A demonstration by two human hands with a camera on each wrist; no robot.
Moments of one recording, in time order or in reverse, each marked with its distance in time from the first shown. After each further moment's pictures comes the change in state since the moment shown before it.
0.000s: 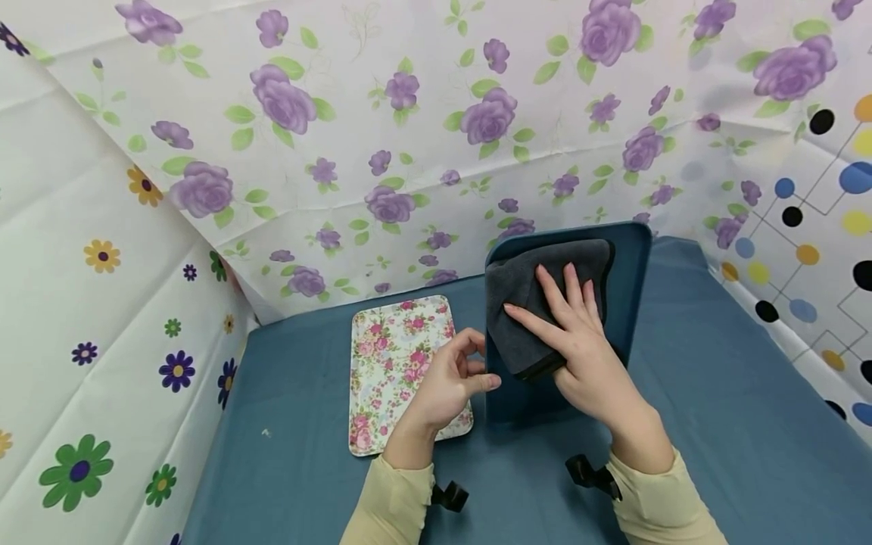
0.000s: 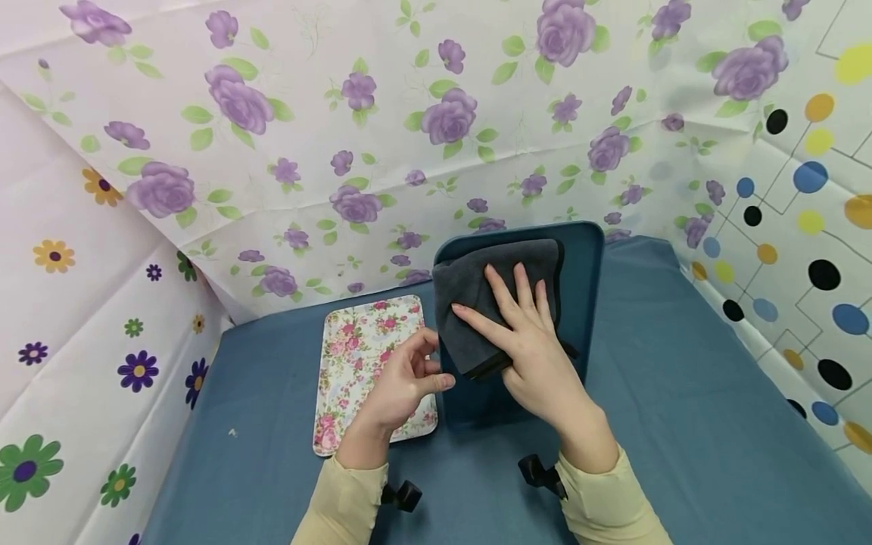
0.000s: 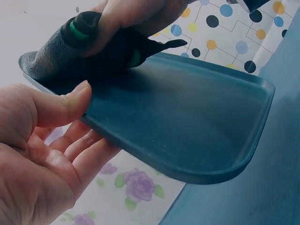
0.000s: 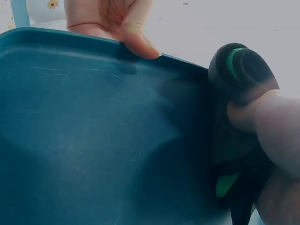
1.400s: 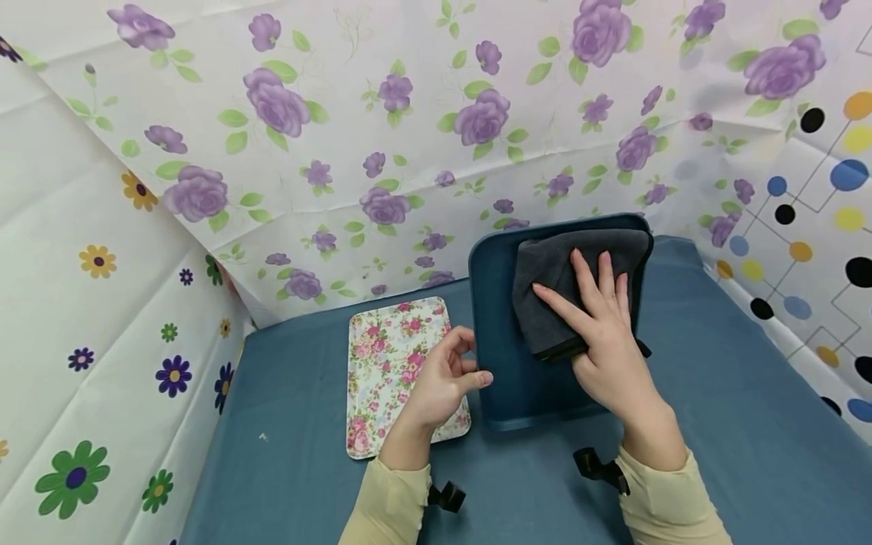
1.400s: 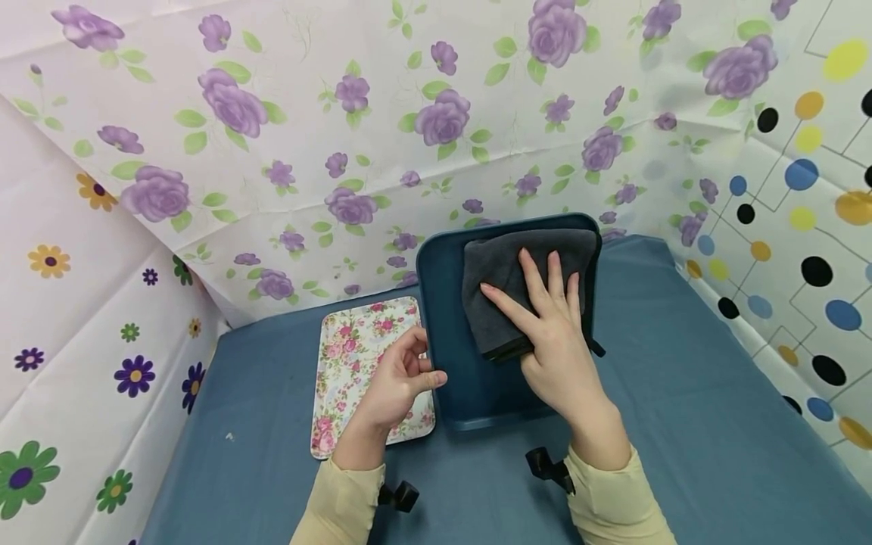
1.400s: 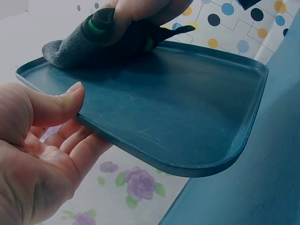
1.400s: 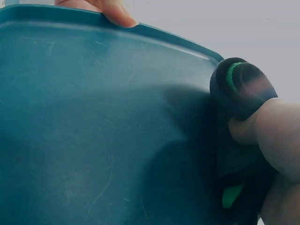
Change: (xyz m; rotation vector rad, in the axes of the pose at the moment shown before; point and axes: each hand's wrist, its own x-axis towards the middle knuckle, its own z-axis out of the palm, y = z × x) left_hand 0.000 0.001 0.001 -0.020 0.050 0.056; right_hand -0.006 0.011 -0.020 -0.041 0.125 0.085
